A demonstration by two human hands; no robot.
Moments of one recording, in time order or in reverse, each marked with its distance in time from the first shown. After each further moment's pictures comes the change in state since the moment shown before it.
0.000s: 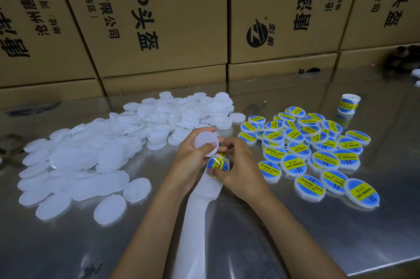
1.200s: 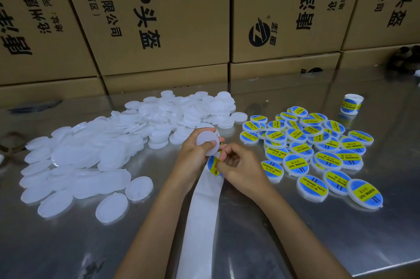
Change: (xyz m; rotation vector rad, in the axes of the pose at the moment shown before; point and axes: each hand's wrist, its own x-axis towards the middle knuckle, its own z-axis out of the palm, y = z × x) left_hand 0.006 -0.003 0.000 0.047 0.059 -0.007; right_hand 0.001 -0.015 -0.005 0.199 -0.069 0.129
